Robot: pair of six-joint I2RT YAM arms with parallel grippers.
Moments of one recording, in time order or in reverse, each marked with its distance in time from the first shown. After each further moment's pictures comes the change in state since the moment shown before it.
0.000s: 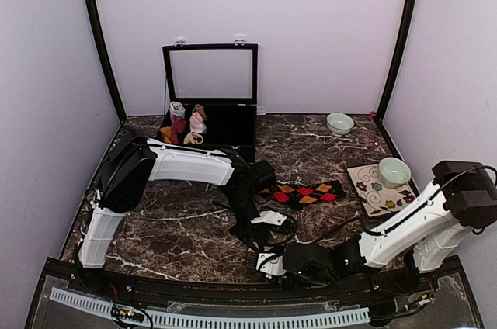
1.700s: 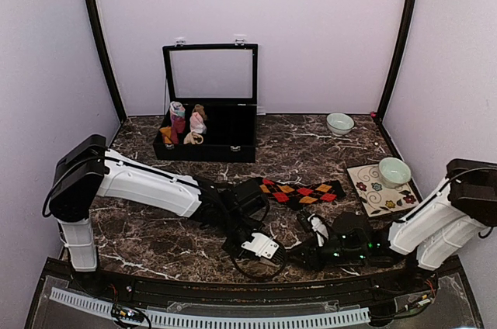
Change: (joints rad) left arm -0.167 -0.347 -0.463 0.540 -0.452 -0.003; right arm -0.362 -0.134 -0.386 0.437 -0.533 0.769
